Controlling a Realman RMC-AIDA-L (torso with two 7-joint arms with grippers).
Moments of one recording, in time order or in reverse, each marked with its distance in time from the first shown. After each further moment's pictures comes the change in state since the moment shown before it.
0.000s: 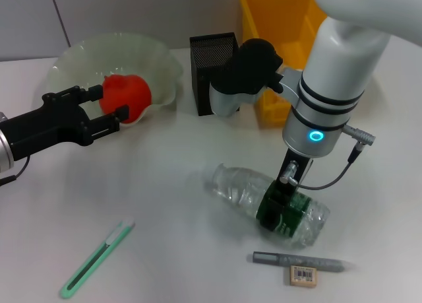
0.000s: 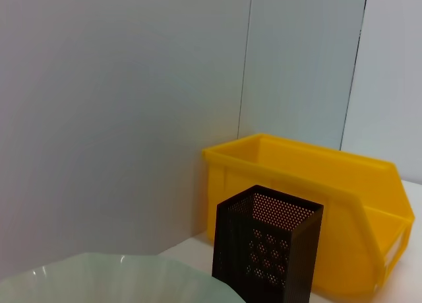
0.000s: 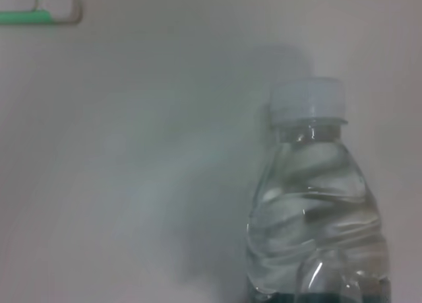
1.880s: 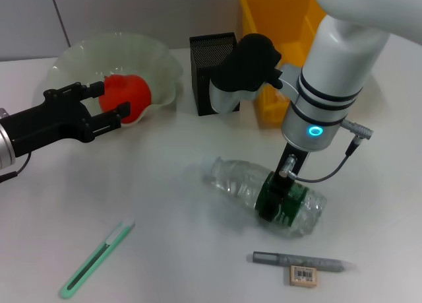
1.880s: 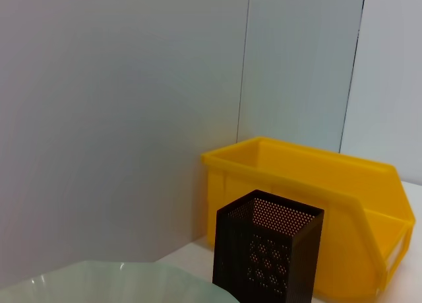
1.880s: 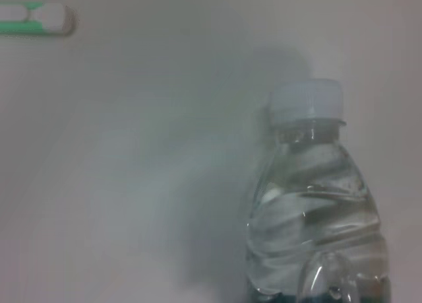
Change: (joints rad) left arm -0.009 0.000 0.000 0.002 0.000 -0.003 0.003; right arm 0.003 -0.002 0.009 0.010 -0.017 0.042 -0.044
